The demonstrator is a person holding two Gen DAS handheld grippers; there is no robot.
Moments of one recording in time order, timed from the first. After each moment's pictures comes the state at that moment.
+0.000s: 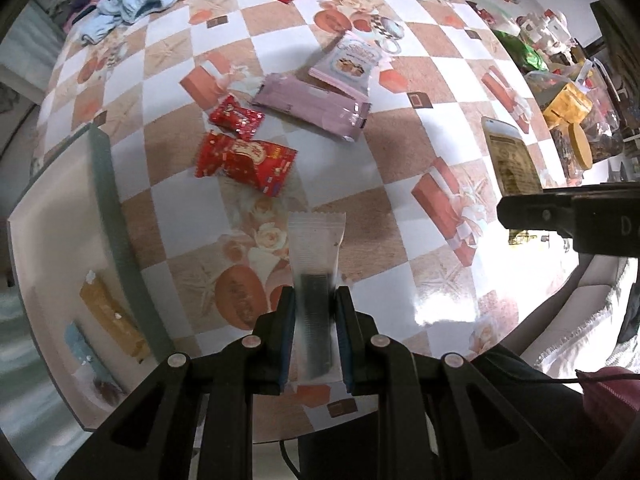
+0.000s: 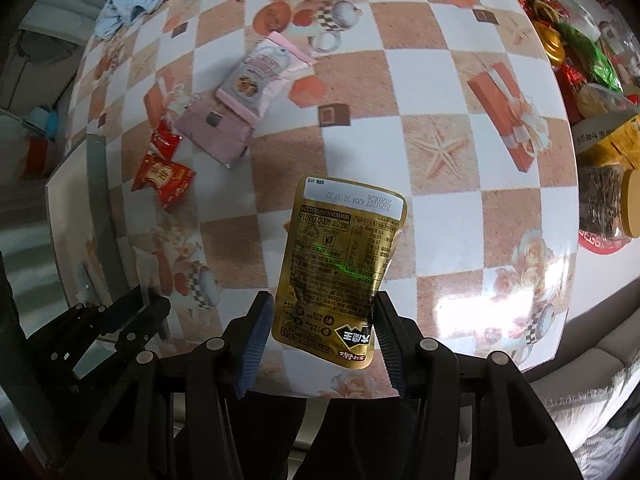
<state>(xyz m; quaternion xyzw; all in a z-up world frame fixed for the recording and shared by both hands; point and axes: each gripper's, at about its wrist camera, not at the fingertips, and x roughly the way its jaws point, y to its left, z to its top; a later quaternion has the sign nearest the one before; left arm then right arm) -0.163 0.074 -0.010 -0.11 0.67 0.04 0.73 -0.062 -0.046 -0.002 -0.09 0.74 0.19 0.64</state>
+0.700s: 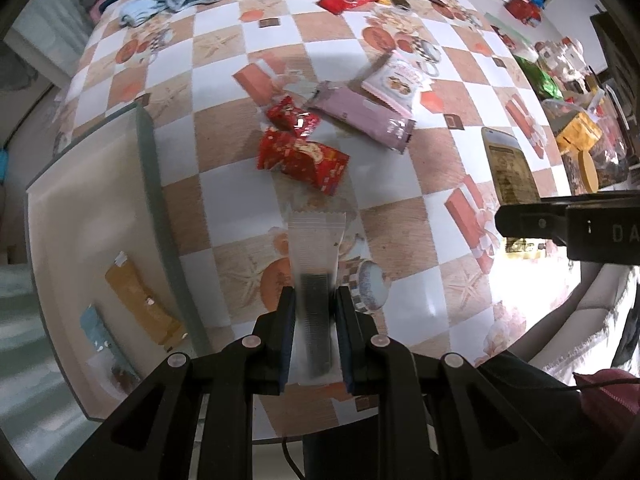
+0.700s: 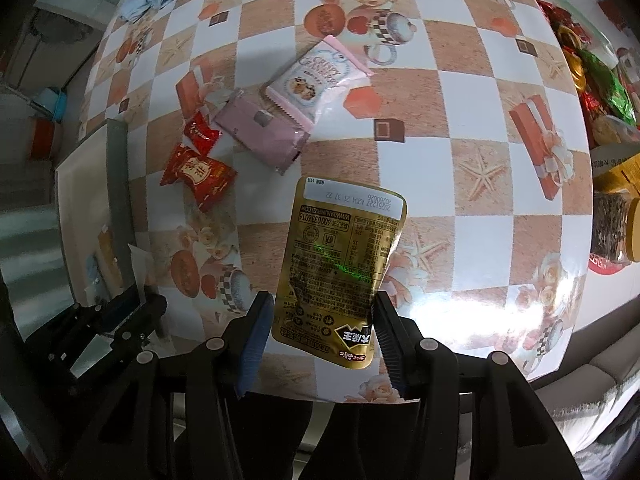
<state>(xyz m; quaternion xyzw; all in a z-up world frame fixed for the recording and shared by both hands) -0.183 0.110 -0.003 -0.14 0.66 0.08 0.74 -0.070 -0.011 0.011 -0.11 0.74 0.22 0.63</state>
